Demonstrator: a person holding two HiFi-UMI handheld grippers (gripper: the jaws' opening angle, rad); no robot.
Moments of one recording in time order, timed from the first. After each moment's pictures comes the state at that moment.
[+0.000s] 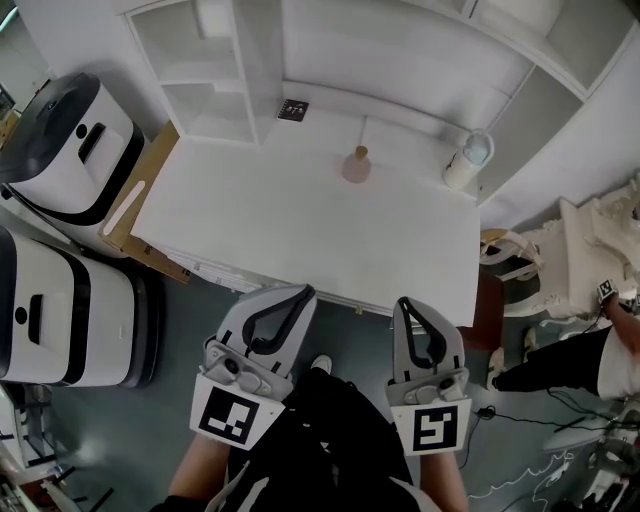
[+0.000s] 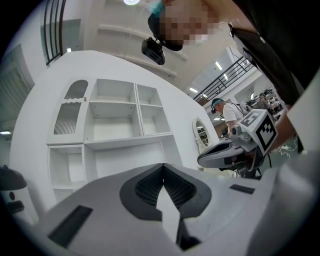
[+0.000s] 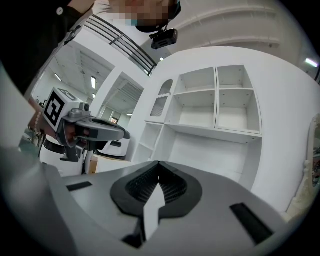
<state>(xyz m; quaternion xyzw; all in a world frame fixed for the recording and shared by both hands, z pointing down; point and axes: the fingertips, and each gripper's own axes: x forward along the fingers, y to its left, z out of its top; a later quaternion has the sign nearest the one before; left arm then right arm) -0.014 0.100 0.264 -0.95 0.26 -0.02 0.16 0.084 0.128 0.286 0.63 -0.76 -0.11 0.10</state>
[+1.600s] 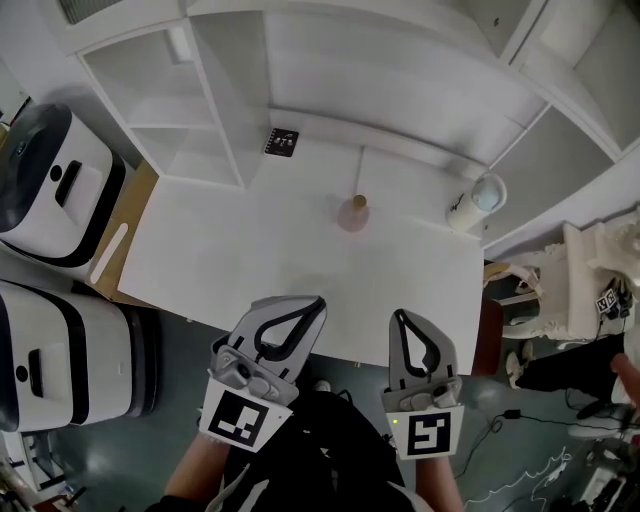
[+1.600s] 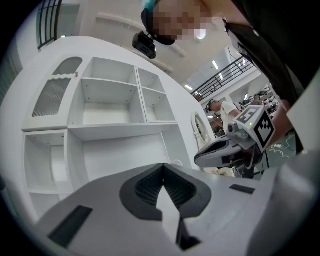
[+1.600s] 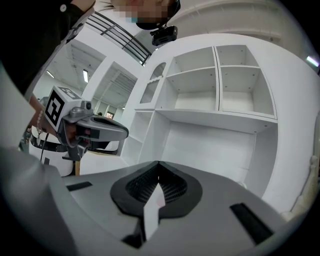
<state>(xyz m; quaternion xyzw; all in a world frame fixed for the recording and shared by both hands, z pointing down) 0.035 -0.040 0.278 -0.96 0.21 -0.04 0.16 0.119 -0.010 0.301 0.64 -0.75 -0.08 0.12</state>
